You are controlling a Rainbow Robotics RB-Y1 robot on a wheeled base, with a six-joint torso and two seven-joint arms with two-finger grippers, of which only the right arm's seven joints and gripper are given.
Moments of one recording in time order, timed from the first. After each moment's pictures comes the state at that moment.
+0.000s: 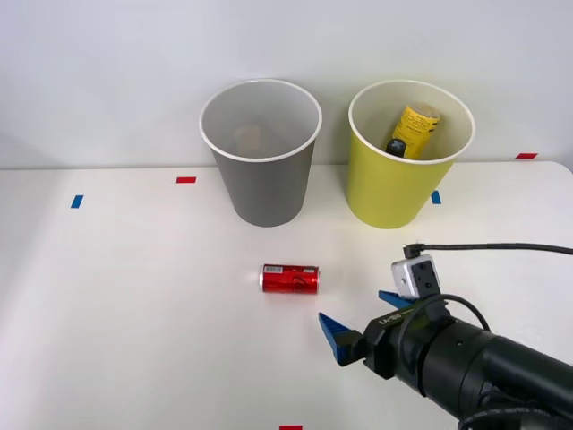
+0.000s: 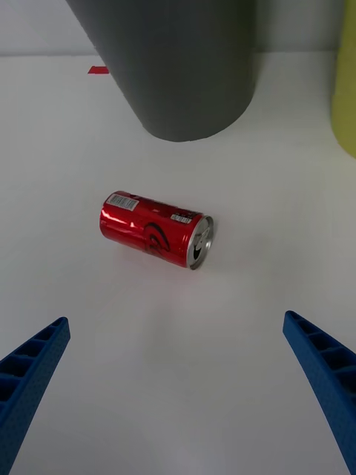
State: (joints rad) arm 0.21 -0.63 0.47 -2.52 -0.30 0.95 1.15
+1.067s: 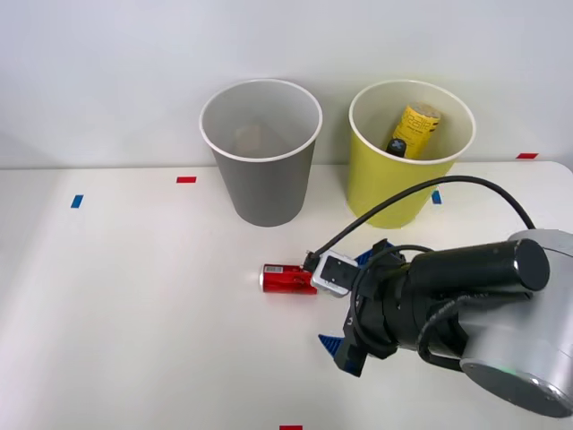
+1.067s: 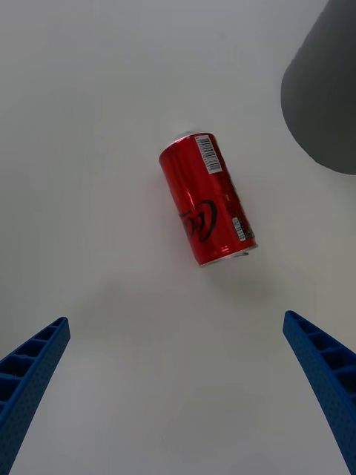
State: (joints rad) arm -0.31 -0.68 0.57 -2.39 -0.59 1.42 1.80
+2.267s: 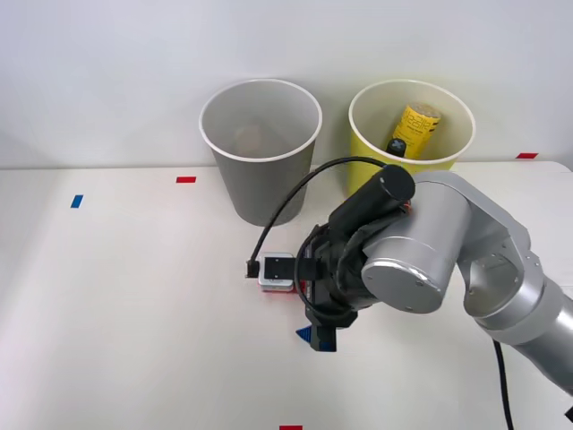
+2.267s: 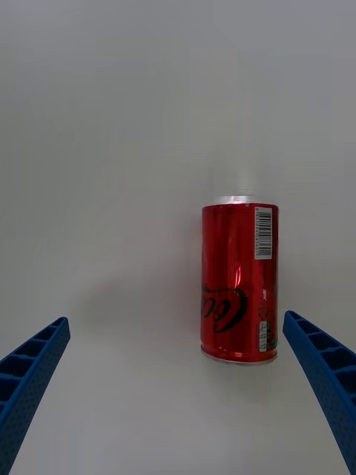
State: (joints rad) arm -0.60 -0.46 0.66 -2.01 -0.69 1.53 2.12
